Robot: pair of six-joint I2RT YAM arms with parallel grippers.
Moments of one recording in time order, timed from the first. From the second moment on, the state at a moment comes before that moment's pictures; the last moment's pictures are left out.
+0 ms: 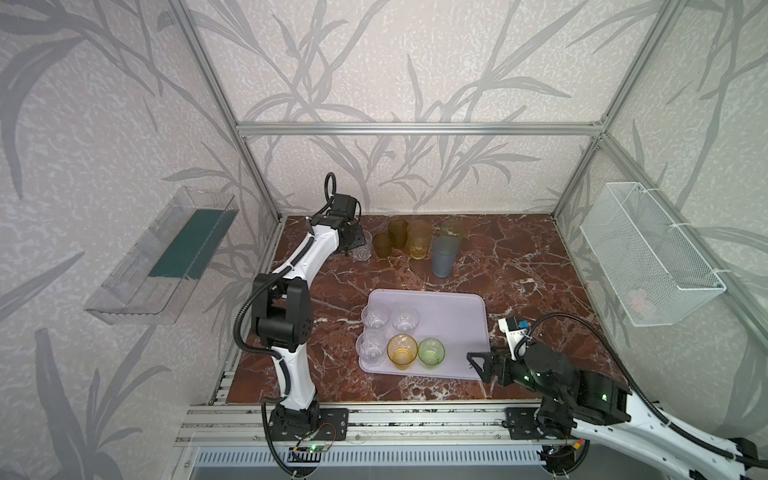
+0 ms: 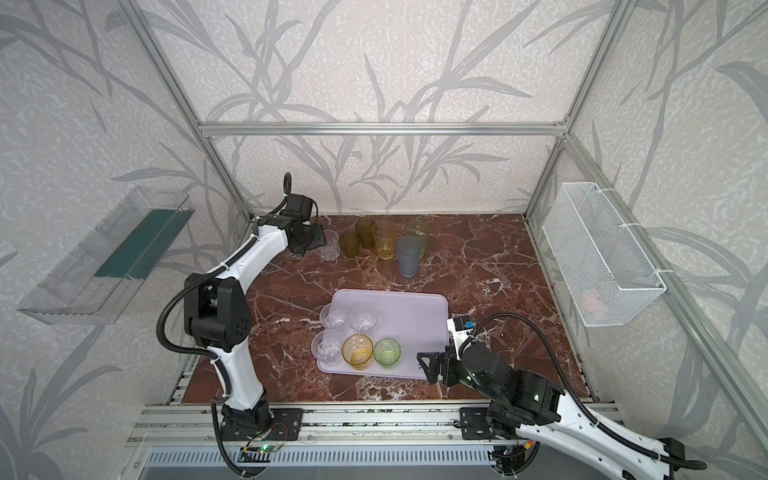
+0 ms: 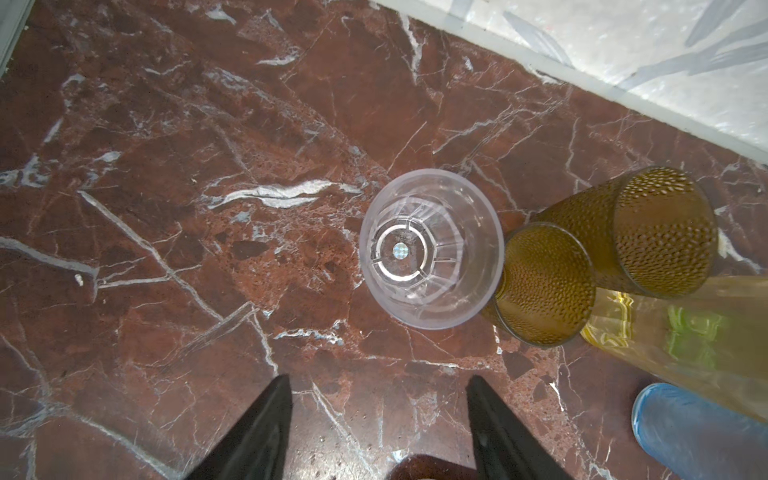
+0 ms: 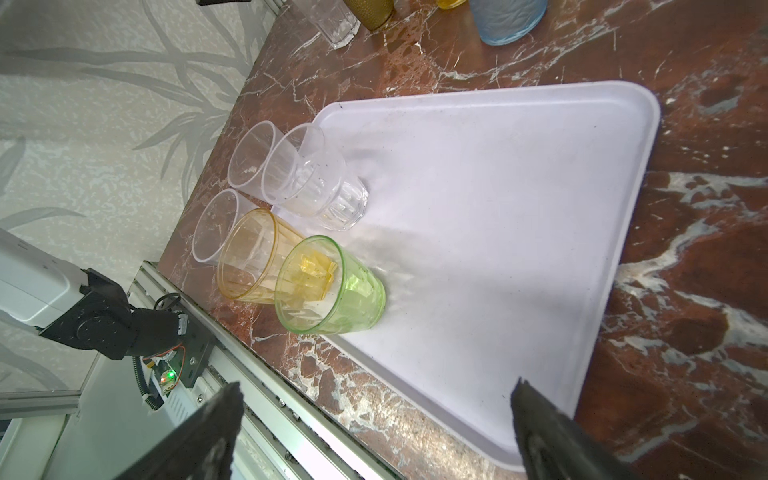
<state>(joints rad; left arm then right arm) -0.17 1.94 1.70 -0.77 -0.12 -0.47 1.05 0.35 0.42 -0.66 0.19 0.81</state>
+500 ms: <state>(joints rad) -0.14 2.15 1.94 -0.89 -0.12 -0.45 1.05 0.48 0.42 -0.65 0.19 0.83</state>
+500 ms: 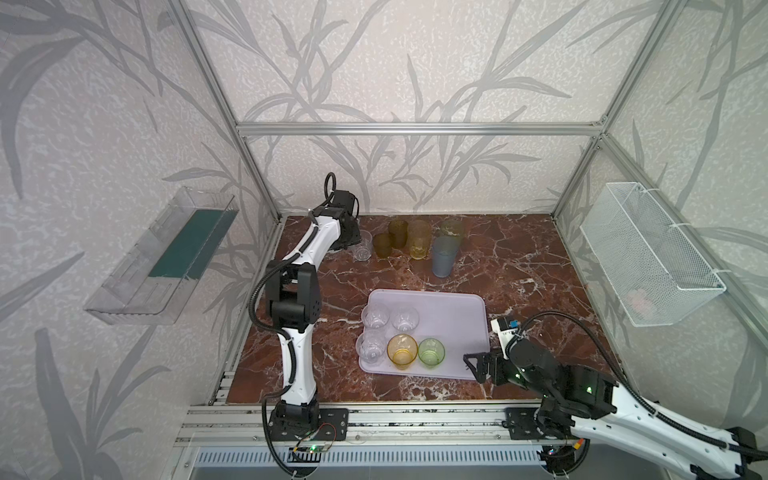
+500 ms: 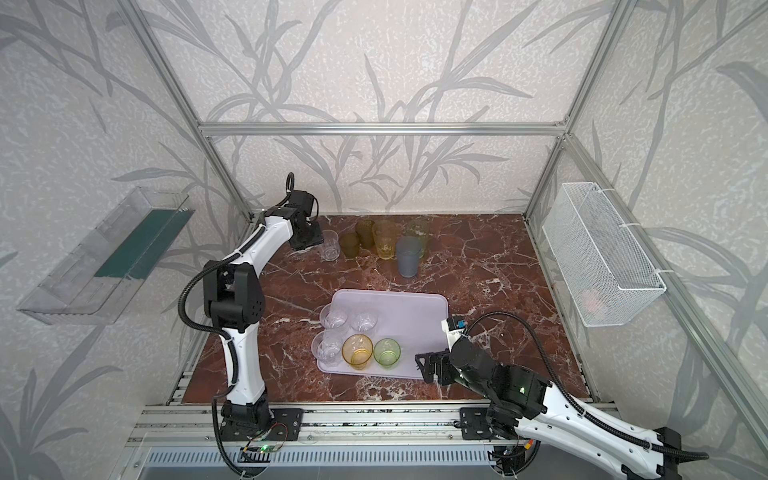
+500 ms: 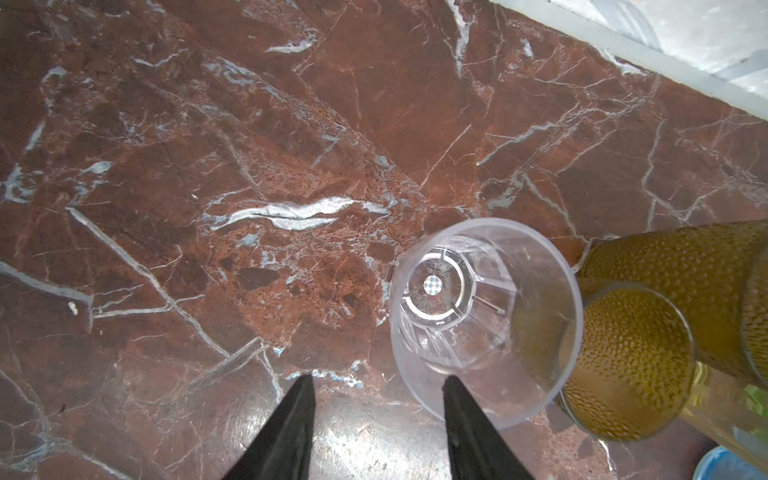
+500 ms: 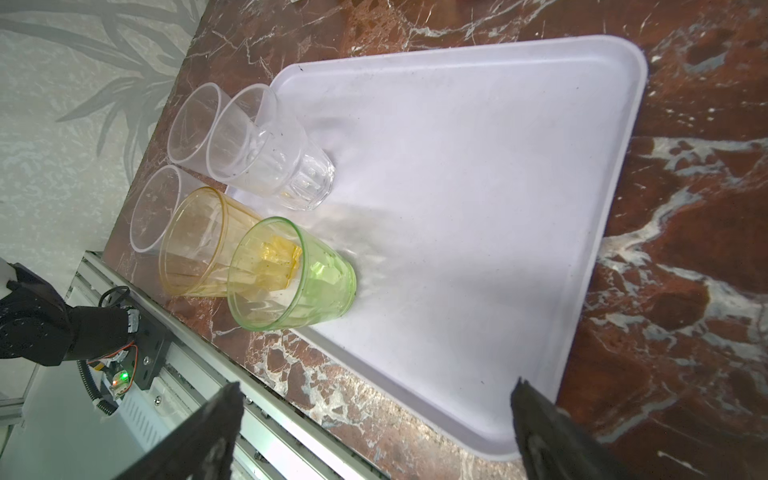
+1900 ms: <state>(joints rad) -0.14 2.34 2.21 -1.07 -0.10 -0.40 1.03 0.44 0.34 -0.59 0.19 0.95</state>
